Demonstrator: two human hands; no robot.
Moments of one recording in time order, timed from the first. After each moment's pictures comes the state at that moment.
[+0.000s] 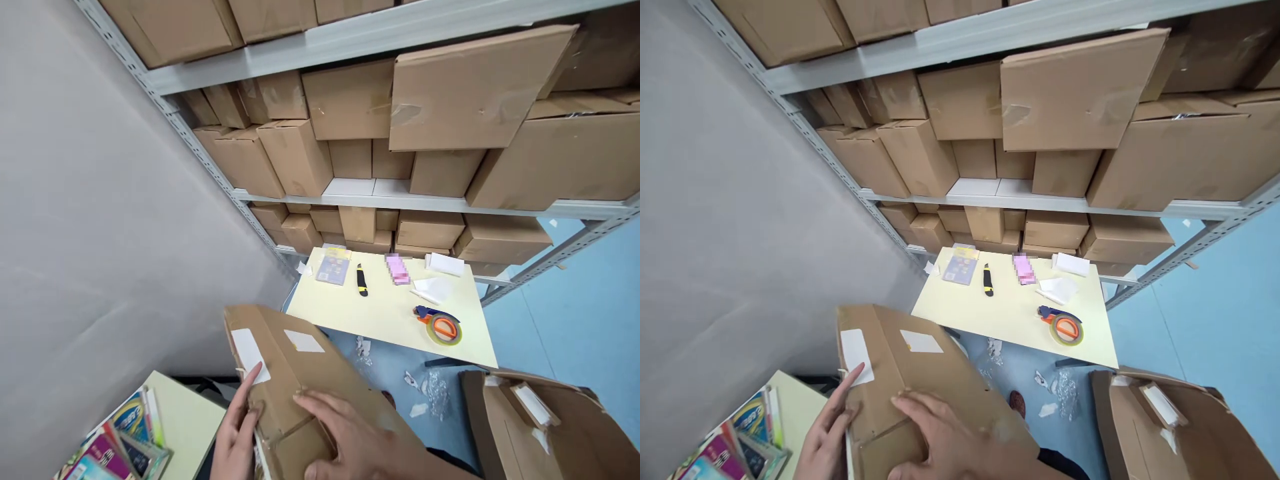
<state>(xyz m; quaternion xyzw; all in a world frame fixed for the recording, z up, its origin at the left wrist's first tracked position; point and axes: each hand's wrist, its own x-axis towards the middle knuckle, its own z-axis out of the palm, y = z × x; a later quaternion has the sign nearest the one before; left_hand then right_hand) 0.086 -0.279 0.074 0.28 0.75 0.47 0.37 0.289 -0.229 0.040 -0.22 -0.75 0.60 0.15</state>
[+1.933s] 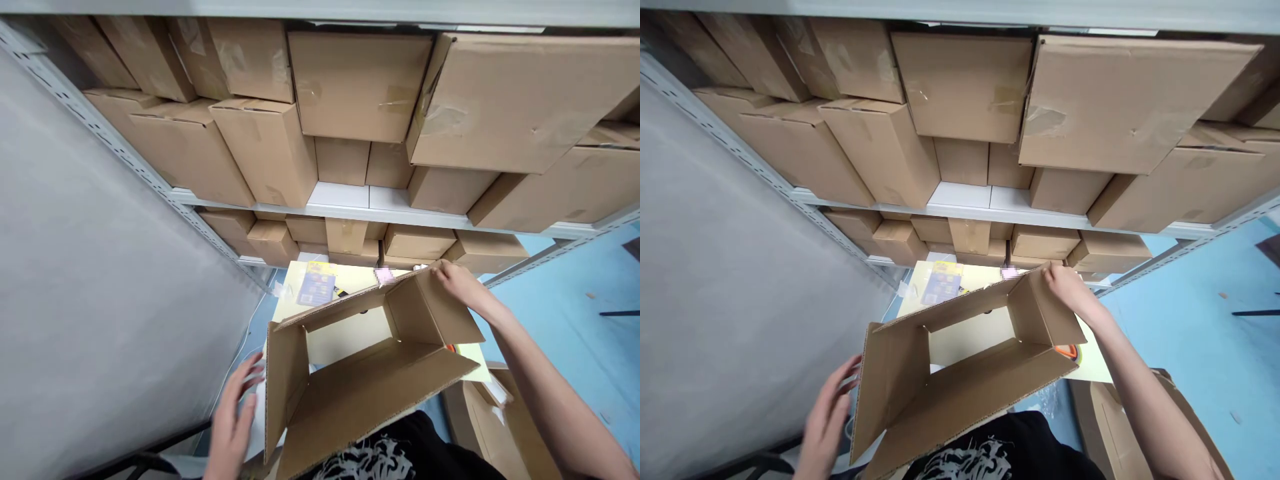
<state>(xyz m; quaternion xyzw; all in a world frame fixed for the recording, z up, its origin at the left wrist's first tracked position) -0.001 -0.109 0.028 0.50 0.67 0.44 0.33 0.425 0.055 0.088 -0.75 -0.65 0.13 -0.06</state>
